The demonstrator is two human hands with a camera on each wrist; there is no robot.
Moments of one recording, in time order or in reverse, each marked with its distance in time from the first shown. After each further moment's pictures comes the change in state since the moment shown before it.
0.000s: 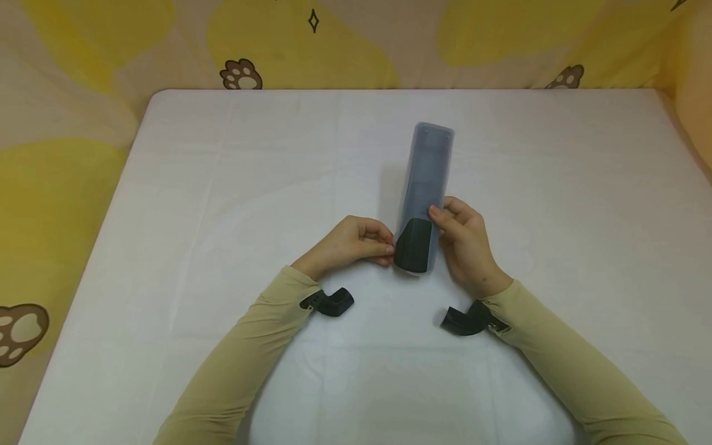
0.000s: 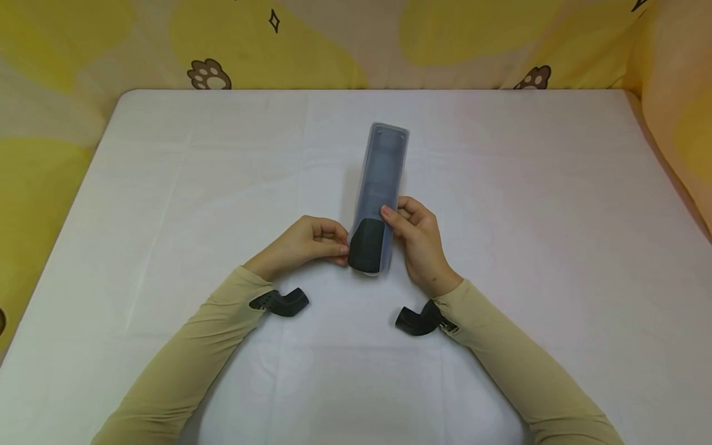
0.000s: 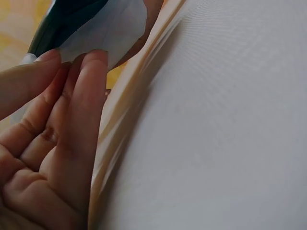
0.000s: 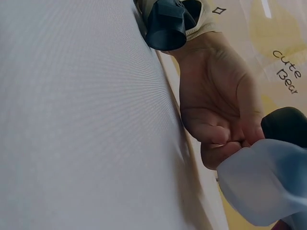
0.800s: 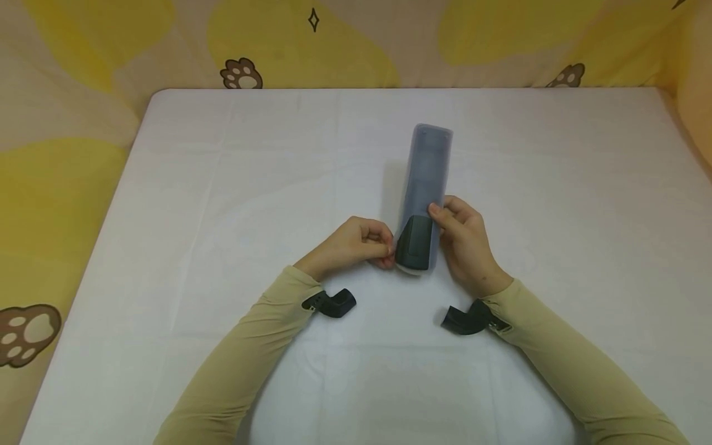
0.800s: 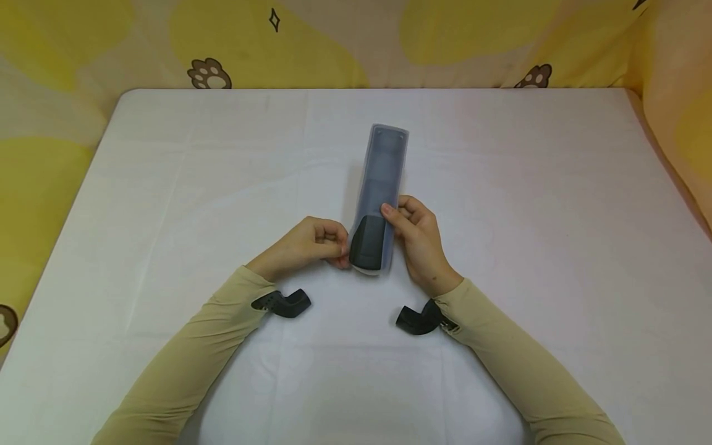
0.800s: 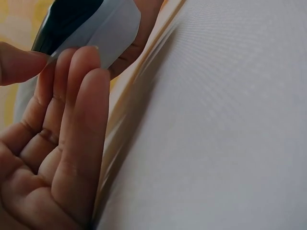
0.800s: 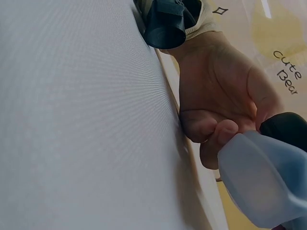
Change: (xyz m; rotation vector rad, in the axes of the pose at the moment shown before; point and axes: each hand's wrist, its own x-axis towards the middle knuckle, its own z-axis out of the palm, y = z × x) left_hand 0.001 -0.001 0.001 0.066 -0.055 0.040; right_hand 0.001 0.001 0.000 -0.047 0.003 0.012
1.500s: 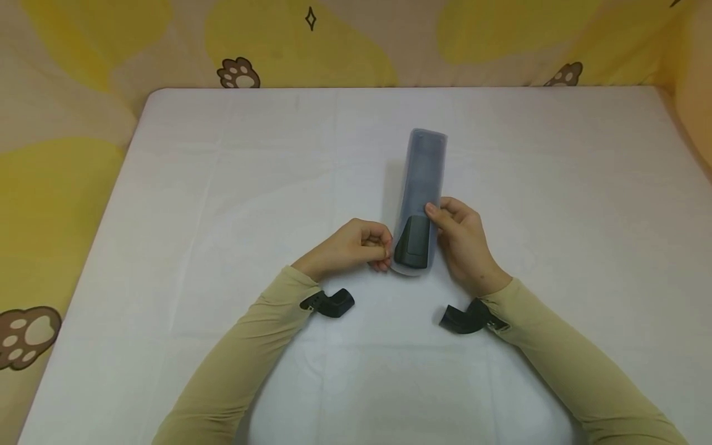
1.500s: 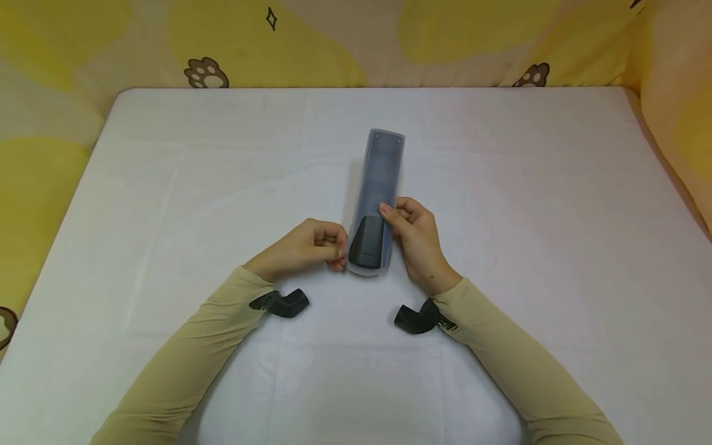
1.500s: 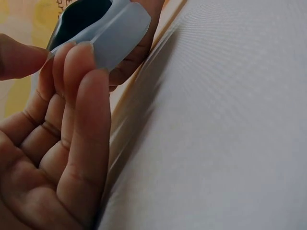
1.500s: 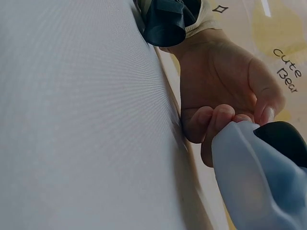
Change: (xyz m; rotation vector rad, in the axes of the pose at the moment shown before) left_hand 0.000 0.000 -0.001 0.088 -0.085 0.065; right_hand 0.002 0.000 -0.001 -0.059 0.041 0.047
